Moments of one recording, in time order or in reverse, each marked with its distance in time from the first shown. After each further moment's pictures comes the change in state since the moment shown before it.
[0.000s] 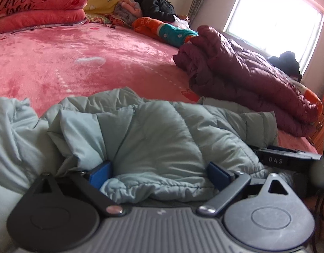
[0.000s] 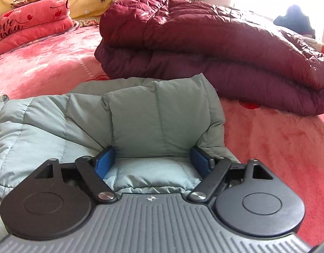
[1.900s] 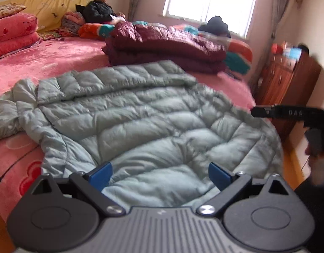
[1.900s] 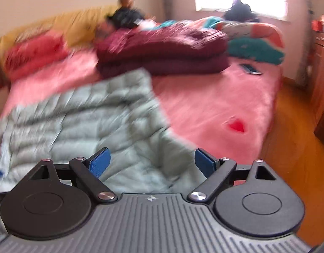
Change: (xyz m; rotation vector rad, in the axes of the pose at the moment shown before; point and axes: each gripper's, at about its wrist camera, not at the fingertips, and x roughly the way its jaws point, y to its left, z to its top) left arm -0.191 -0.081 -0.121 0.274 0.047 -0.166; right arm -0.281 -0.097 -0.126 0.205 -0.091 0.001
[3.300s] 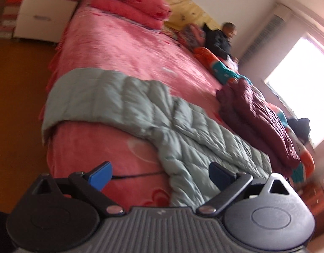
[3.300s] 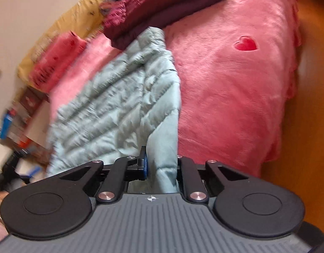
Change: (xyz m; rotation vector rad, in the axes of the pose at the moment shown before) left arm -0.057 0.149 0.000 -0.689 -0.160 0.283; right arm -0.001 -0.041 -0.012 0.304 0.329 0.292
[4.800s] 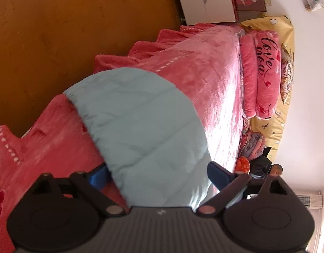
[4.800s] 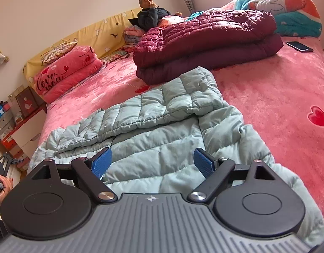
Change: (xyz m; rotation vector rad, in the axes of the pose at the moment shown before) left arm 0.088 0.142 0.044 -1.054 -0.148 0.016; right arm 0.088 0.072 0.043 -0.226 -0.270 0.007
